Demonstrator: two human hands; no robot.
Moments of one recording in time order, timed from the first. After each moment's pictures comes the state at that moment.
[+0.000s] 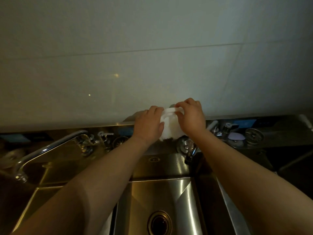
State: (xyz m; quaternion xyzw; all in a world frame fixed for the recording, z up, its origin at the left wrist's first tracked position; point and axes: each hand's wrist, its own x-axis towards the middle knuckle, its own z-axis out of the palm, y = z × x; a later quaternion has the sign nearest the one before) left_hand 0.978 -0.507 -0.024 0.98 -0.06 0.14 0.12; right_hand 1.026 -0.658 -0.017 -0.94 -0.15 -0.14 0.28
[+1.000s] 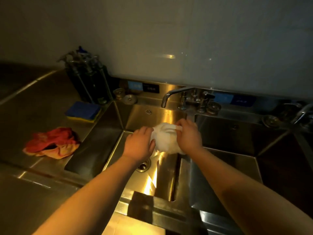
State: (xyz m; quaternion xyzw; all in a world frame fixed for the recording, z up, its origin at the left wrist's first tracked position) left_hand 0.570 -0.220 -0.074 0.98 0.13 0.07 0.08; right_hand 0.677 -0.373 -0.060 -0.92 -0.24 0.04 0.30
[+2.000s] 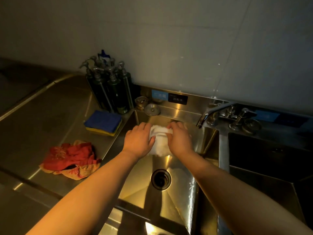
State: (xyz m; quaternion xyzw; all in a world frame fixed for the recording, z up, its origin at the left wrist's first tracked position) left_hand 0.601 -0.066 -0.066 0.98 0.18 0.07 0.08; right_hand 0.691 -0.195 -0.072 -0.91 -0.29 0.06 0.29
